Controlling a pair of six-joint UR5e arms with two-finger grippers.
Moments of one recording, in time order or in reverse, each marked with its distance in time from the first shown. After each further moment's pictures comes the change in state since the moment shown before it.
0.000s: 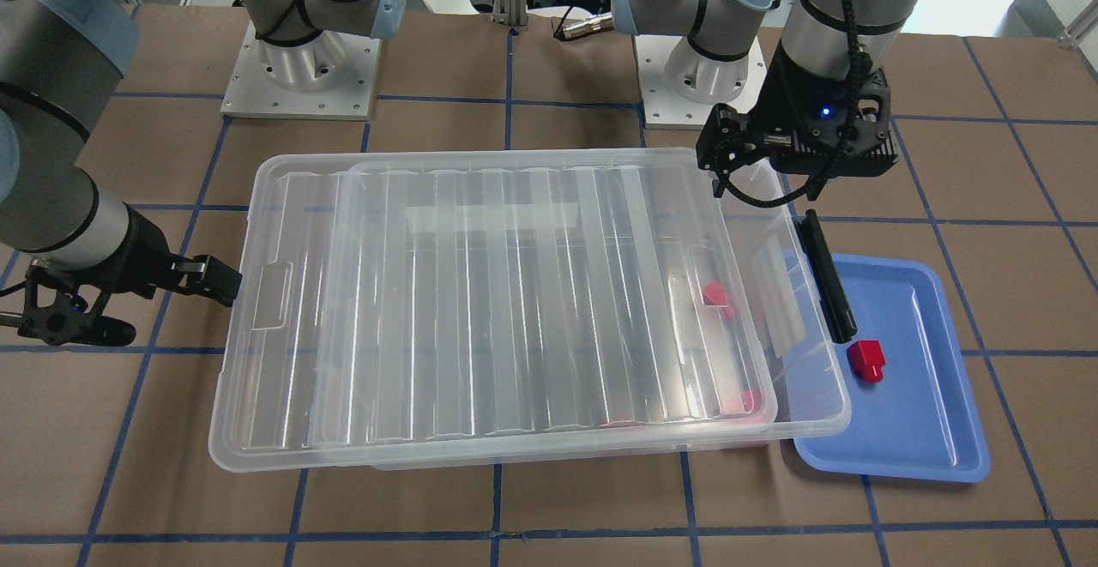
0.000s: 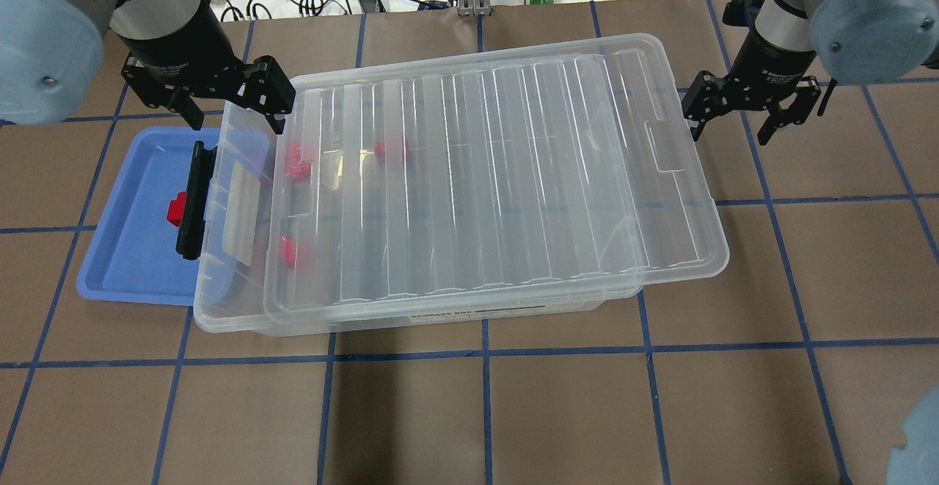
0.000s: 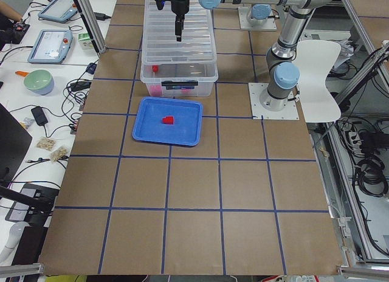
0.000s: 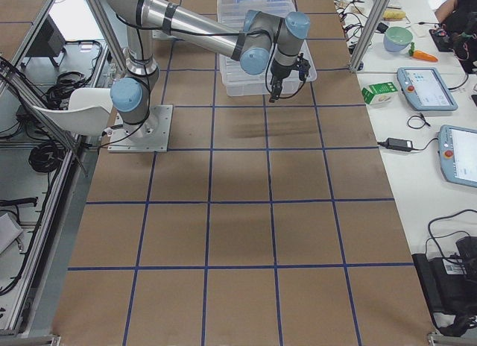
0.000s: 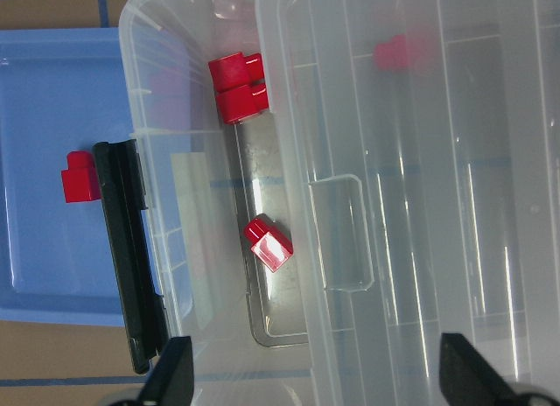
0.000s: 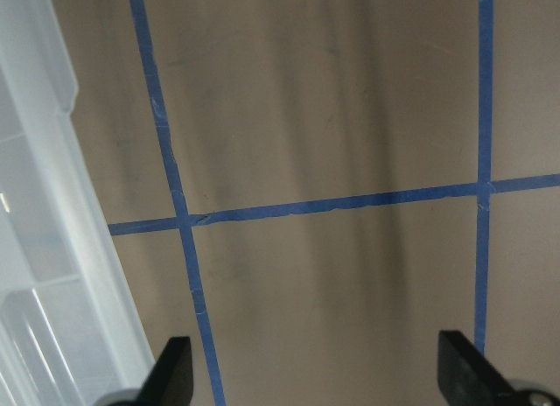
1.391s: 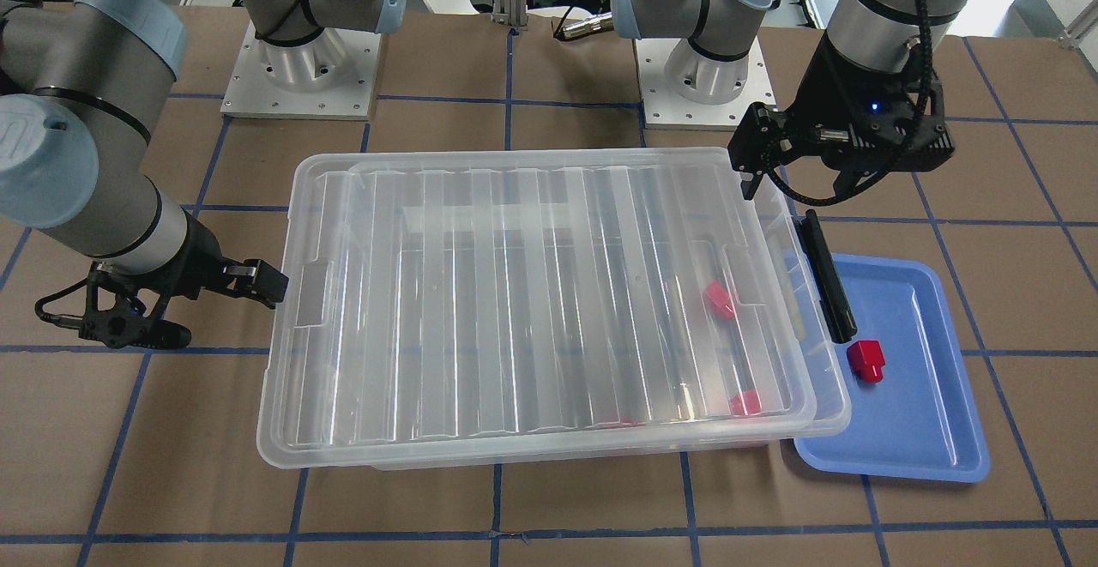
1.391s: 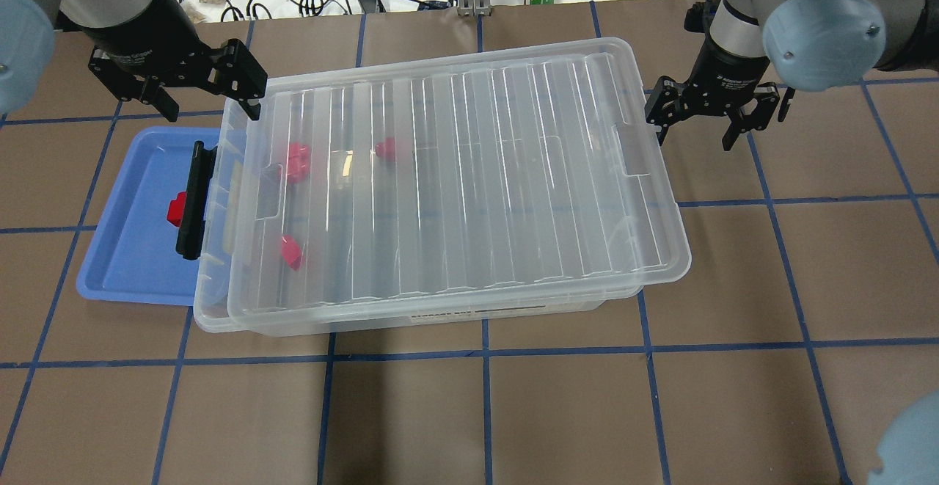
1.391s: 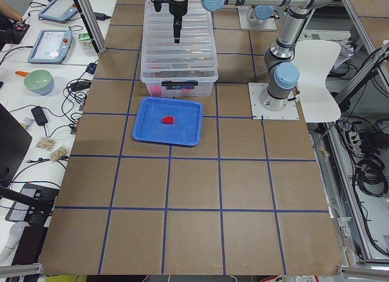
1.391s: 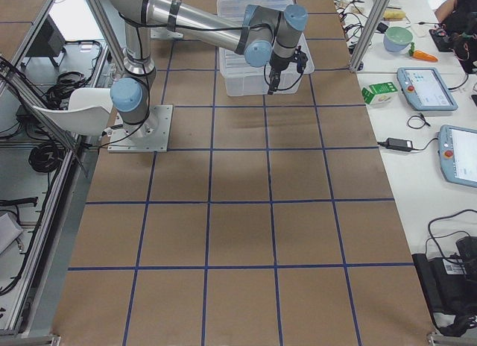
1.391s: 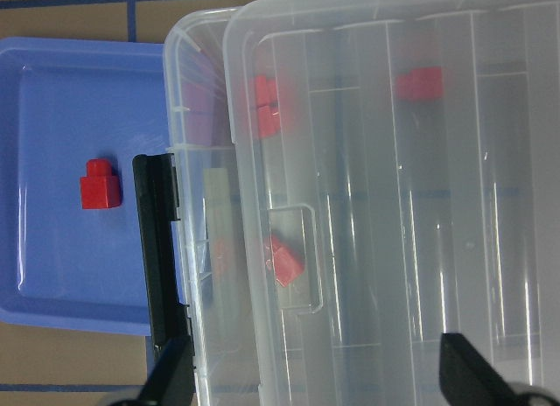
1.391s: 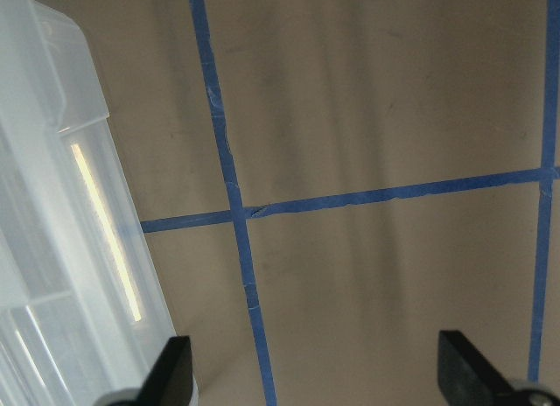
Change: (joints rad) left arm 0.057 0.012 0.005 0.006 -0.029 0.003; right arm 0.069 0.012 -0.006 -0.001 0.005 0.082
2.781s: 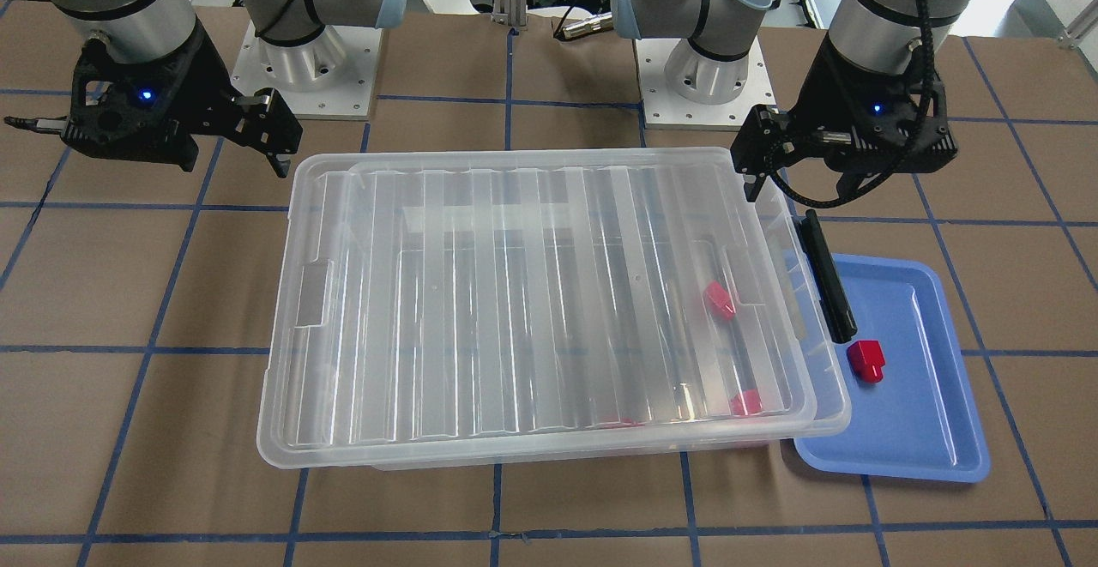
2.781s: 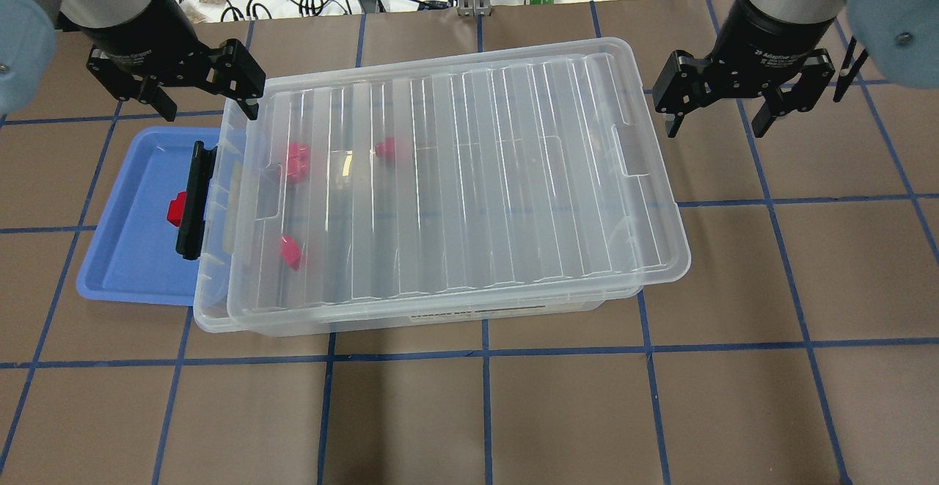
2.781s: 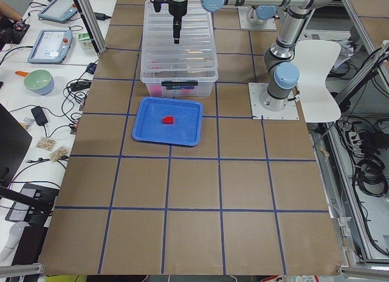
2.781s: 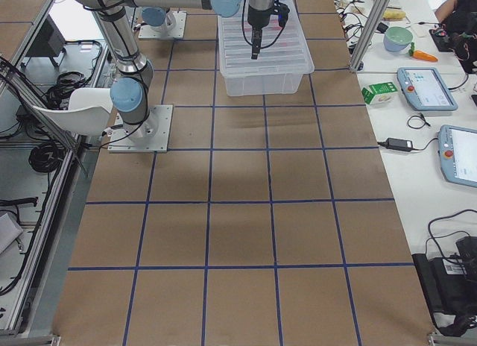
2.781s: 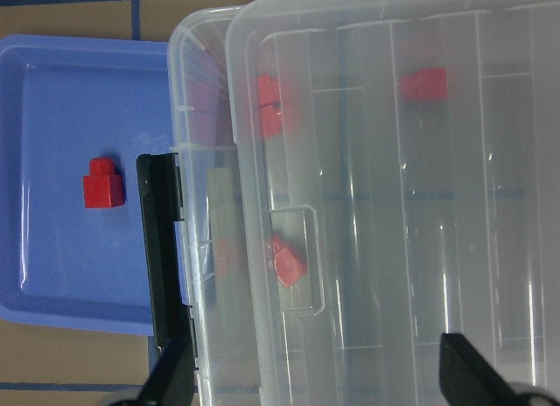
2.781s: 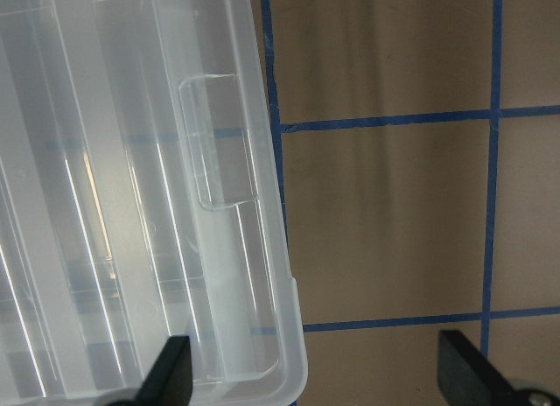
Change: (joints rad) left arm 0.002 -0.001 -0.002 0.006 0.007 -0.002; right arm 0.073 -0.269 -0.027 0.200 -0.015 0.002
